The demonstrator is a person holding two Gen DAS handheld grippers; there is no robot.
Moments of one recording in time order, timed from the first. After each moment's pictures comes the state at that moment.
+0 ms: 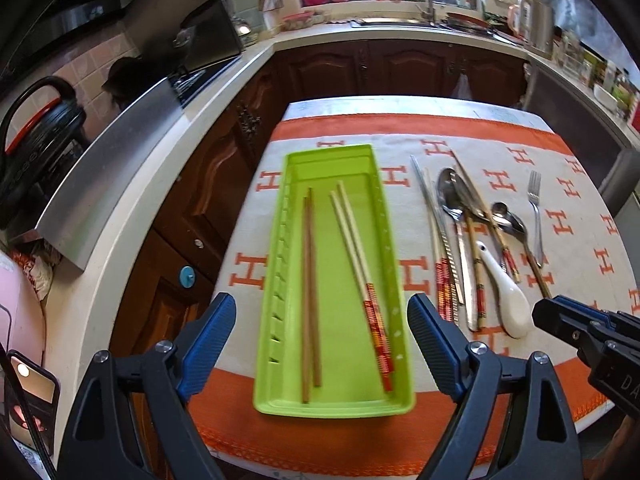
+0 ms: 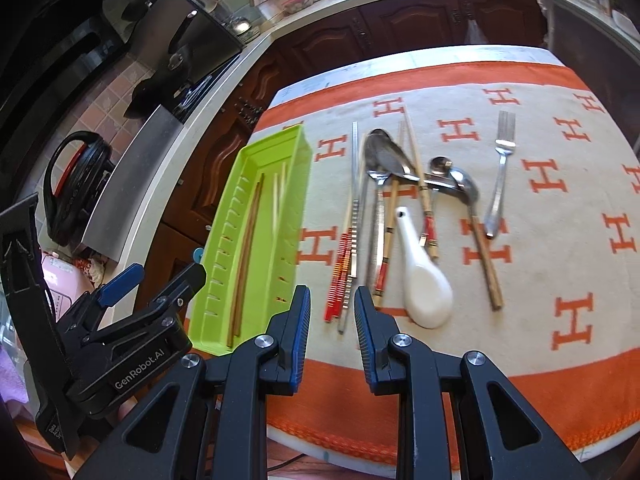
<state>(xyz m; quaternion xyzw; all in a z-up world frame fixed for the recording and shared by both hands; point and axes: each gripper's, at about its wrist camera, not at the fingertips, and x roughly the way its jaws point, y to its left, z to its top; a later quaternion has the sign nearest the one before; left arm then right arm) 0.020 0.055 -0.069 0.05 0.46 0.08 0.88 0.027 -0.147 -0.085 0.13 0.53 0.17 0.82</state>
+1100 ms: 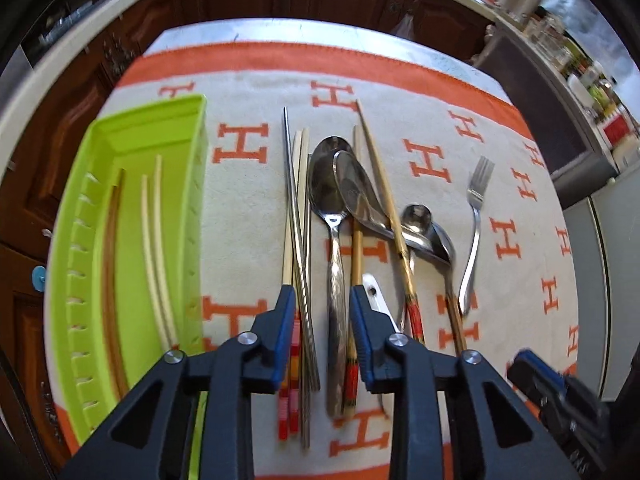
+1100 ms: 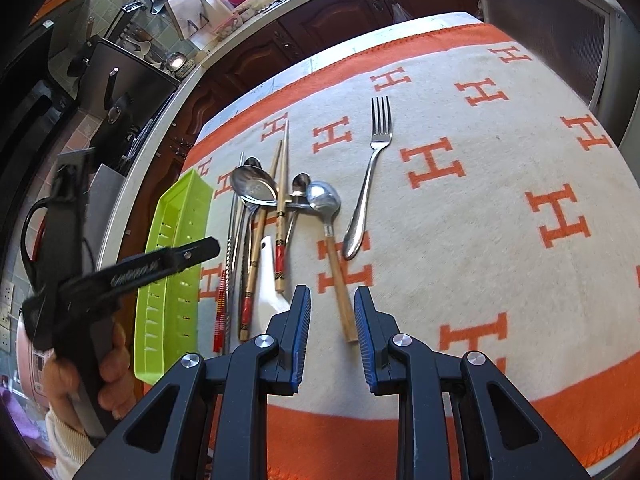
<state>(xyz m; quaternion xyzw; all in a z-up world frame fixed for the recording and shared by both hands) 0.154 -0.019 -0.150 -0.06 0.59 -0.04 0.80 0.069 -0.267 -0.137 0.20 0.54 0.10 0.81</state>
